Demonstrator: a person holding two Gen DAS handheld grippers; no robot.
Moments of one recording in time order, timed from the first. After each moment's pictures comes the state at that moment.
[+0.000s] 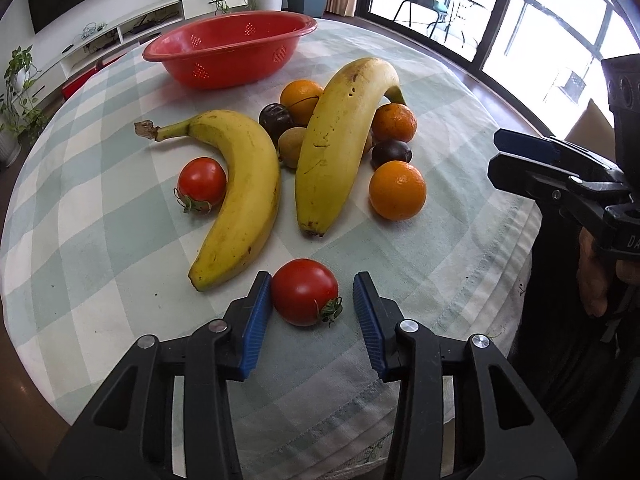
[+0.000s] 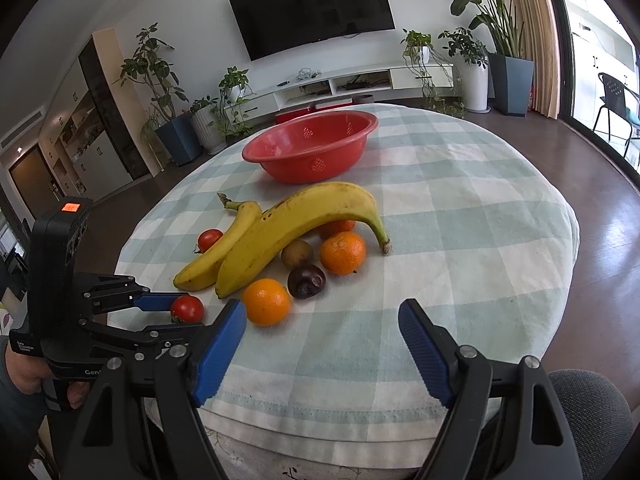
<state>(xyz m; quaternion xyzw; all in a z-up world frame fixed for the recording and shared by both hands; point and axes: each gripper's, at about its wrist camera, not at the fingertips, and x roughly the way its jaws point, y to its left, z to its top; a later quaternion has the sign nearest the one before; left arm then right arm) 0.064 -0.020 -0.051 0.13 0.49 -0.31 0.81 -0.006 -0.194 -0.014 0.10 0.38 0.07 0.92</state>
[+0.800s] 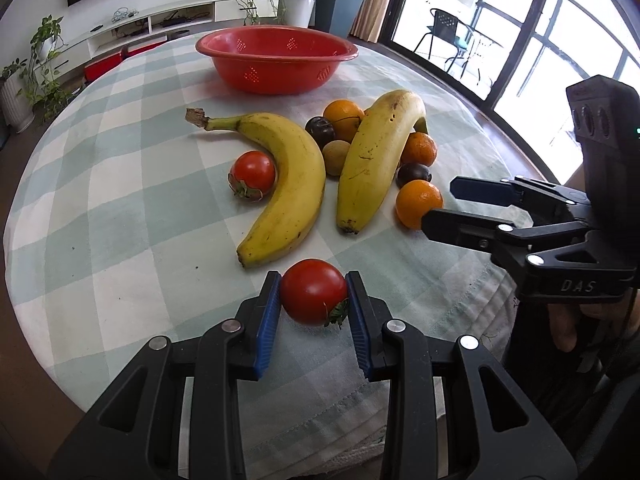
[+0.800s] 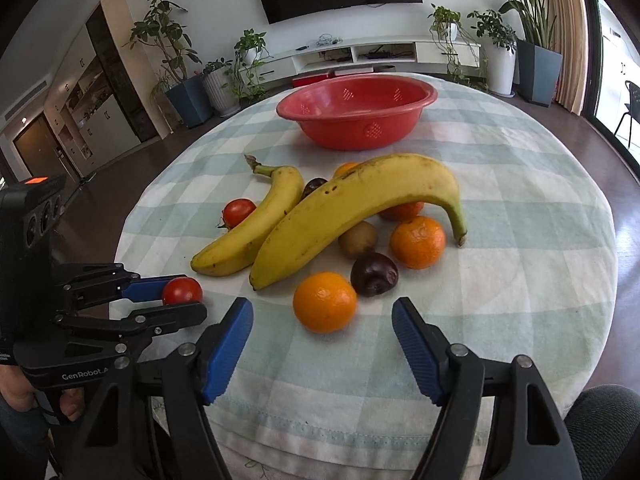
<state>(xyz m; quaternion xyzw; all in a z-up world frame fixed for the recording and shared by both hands) 0.056 0.021 -0.041 0.06 0.47 -0.30 0.83 0.037 -0.145 -0.033 0.07 0.44 0.09 0.89</state>
